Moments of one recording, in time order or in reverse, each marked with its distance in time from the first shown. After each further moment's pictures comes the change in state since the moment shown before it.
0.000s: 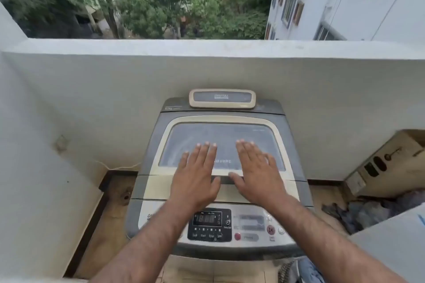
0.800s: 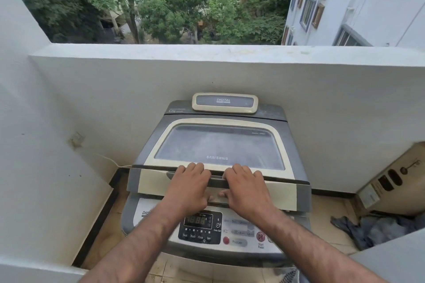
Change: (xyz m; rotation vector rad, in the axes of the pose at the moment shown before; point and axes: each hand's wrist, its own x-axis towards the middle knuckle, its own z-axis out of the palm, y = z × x) left_hand -0.005 0.018 -0.017 0.174 -0.161 0.024; right_hand -0.011 -0.004 -0.001 0.033 -0.032 -0.168
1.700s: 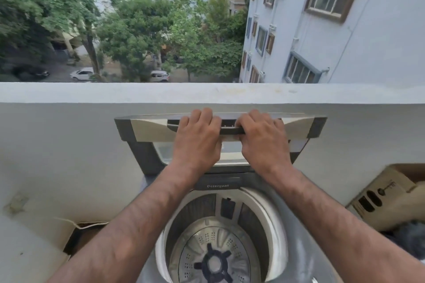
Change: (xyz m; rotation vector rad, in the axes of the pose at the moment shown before) left_hand 0.176 -0.080 -0.147 -0.006 0.716 0.104; right_hand 0.176 0.011 -0.149 -0.178 0.607 0.182
